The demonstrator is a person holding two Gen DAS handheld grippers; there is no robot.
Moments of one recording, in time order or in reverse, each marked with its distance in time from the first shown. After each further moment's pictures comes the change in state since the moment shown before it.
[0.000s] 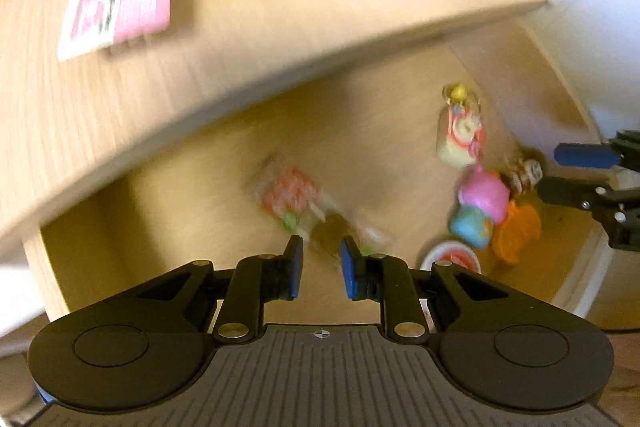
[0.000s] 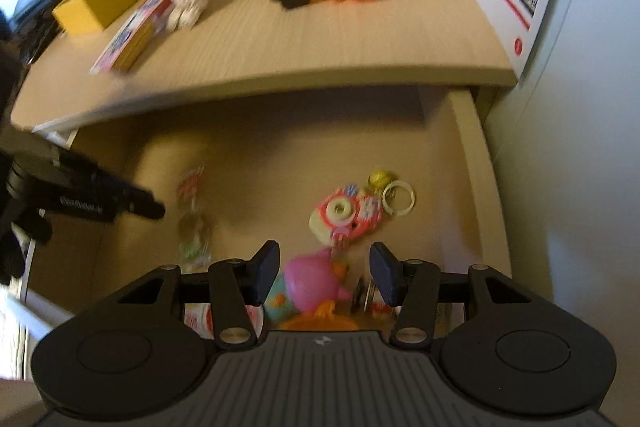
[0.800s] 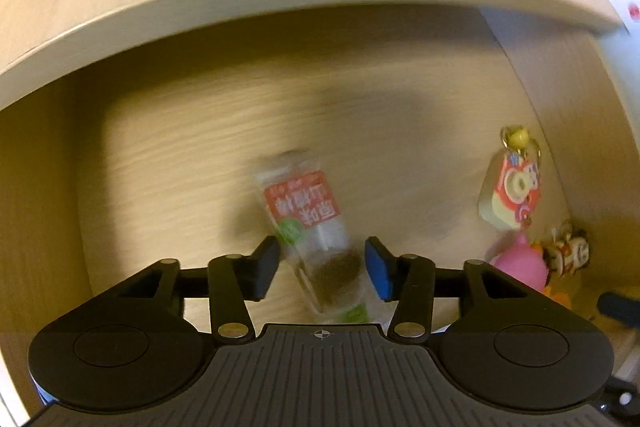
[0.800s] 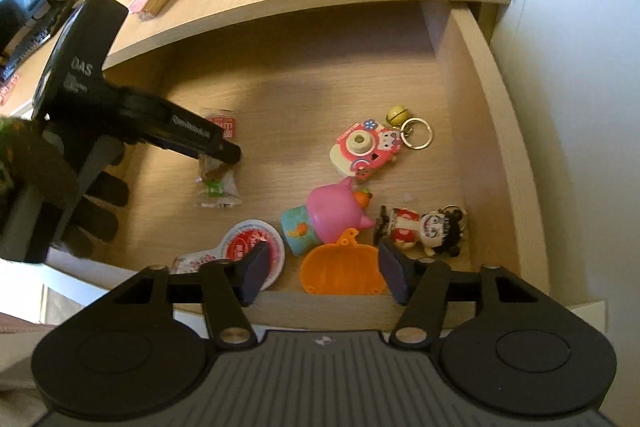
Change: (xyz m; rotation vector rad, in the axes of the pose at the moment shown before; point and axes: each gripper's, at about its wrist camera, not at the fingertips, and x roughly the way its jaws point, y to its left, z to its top) left arm 0.043 -0.034 0.000 -0.183 -0.033 0.126; right arm -0.013 0.006 -0.048 0.038 0.062 0.057
